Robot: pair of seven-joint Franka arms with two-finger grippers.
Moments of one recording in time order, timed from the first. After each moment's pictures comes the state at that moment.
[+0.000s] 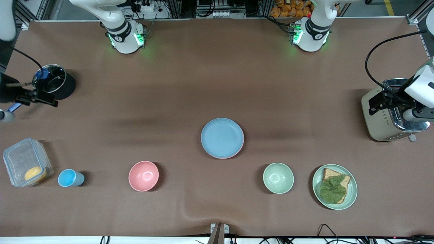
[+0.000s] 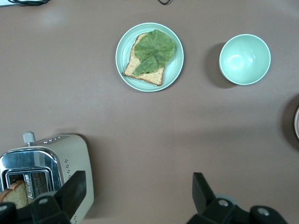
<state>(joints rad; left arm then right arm) 0.00 0.09 -0.05 -1.57 0.04 1.76 0.04 0.07 0.09 -0.15 -1.54 0.03 1.52 -0.02</state>
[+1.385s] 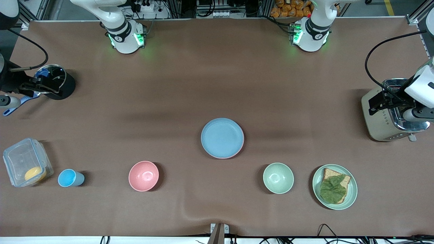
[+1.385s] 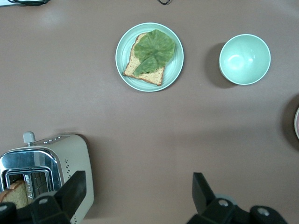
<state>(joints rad) 0.00 0.09 -0.05 -1.57 0.04 1.76 0.04 0.02 0.05 -0.04 -1.54 0.02 1.50 -0.02</state>
